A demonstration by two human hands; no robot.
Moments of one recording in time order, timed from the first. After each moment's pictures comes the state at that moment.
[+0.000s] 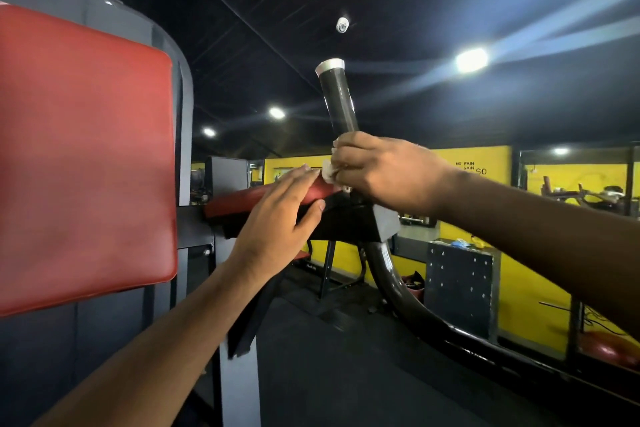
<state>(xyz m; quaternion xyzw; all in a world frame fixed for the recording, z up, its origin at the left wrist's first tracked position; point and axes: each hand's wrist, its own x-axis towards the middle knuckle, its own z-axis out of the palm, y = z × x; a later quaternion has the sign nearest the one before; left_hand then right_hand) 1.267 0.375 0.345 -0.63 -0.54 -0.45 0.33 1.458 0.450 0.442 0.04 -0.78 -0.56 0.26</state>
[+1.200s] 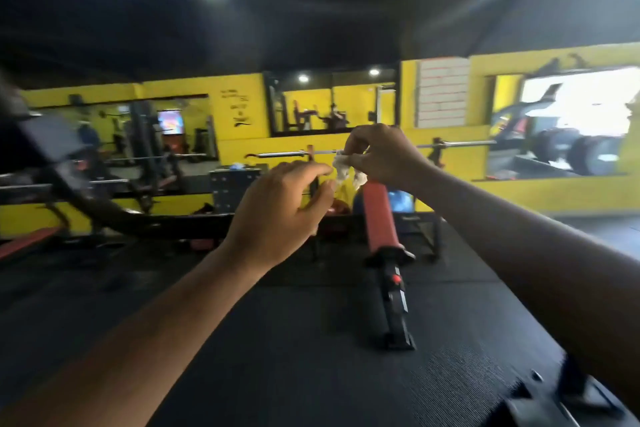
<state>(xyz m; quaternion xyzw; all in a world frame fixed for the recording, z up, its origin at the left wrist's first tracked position) 1.609 0.325 0.273 -0.85 -0.23 -0.48 0.07 1.813 0.330 0.319 -0.59 -0.70 -0.09 0.40</state>
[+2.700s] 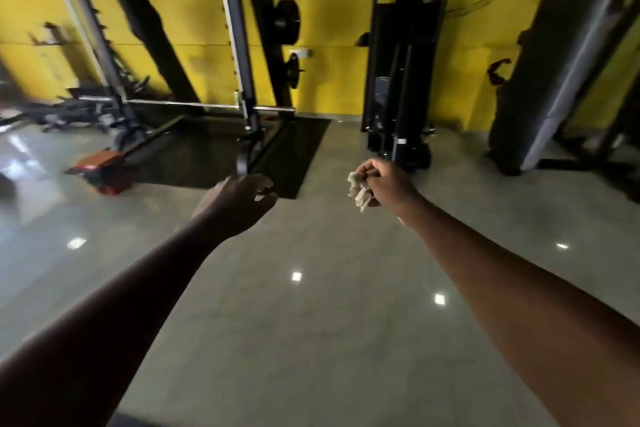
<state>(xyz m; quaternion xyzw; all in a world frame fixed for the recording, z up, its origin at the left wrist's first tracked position) 2.025 -0.654 0.073 -0.54 0.81 0.04 -0.22 1.747 -0.663 0.055 -0.57 0.62 -0.45 0.30</state>
